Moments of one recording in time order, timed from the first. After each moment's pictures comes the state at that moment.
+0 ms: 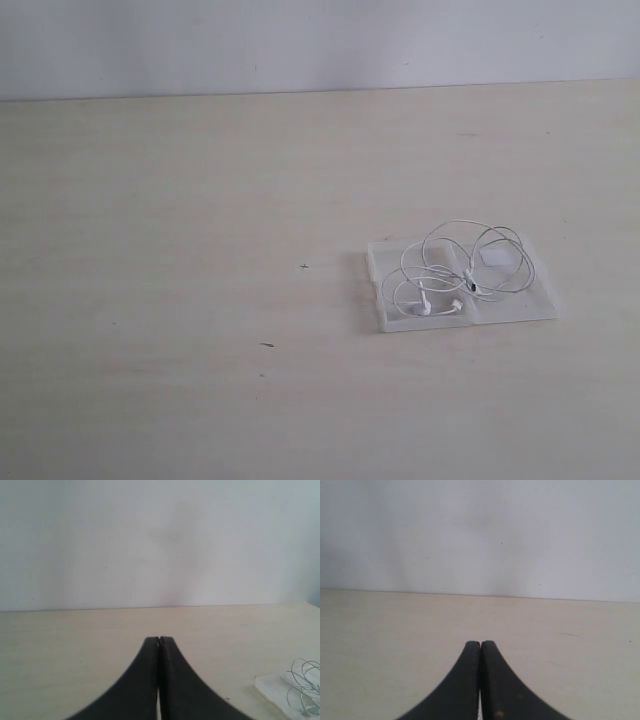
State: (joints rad) left arm -0.60 0.01 -0.01 1.40 0.36 -1.52; right arm 0.53 0.56 -0.39 -1.00 0.19 1.18
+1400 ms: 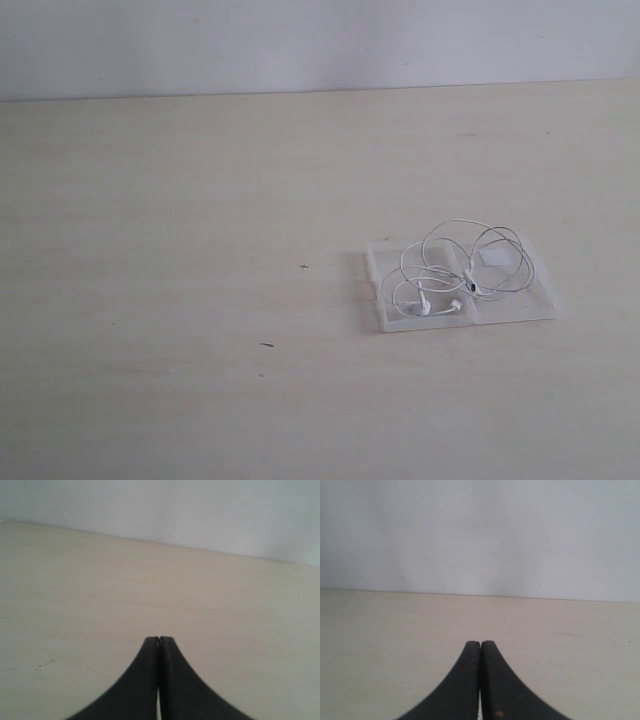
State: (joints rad) left arm 0.00 0.01 -0.01 0.30 0.34 -0.45; right arm 0.53 0.56 -0.39 -1.00 0.19 1.18
